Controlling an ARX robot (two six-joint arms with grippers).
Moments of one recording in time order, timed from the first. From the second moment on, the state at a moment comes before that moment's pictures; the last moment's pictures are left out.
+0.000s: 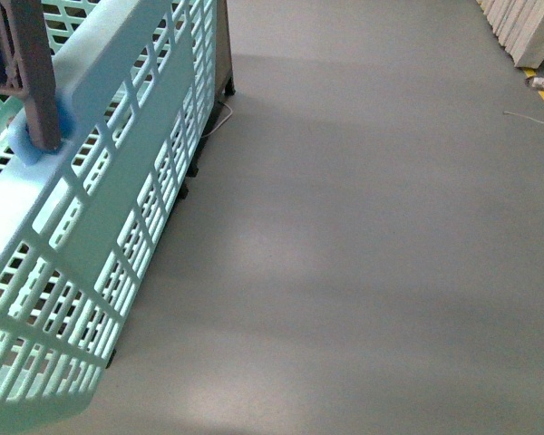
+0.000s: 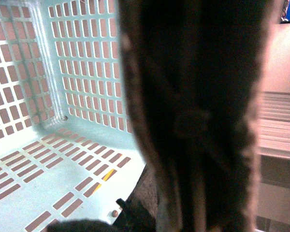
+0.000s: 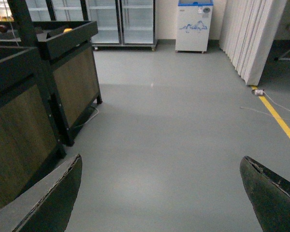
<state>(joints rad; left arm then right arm) -0.24 1.06 0.85 -0.07 -0.08 -1.52 0.00 0.00 0.02 0.00 0.00 0.00</state>
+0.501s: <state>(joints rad) -0.24 1.06 0.86 -0.07 -0.08 -1.52 0.00 0.00 0.02 0.00 0.00 0.00</state>
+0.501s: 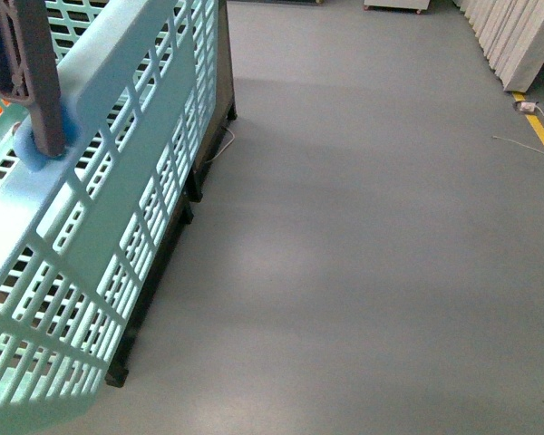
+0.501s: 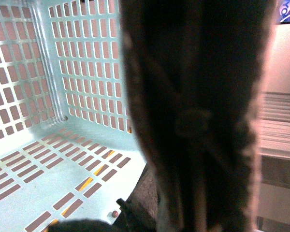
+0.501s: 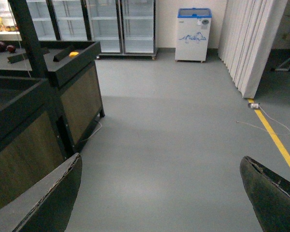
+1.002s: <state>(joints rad) -0.24 1.06 0.86 -0.07 -0.08 -1.53 0.00 0.00 0.02 0.00 0.00 0.00</state>
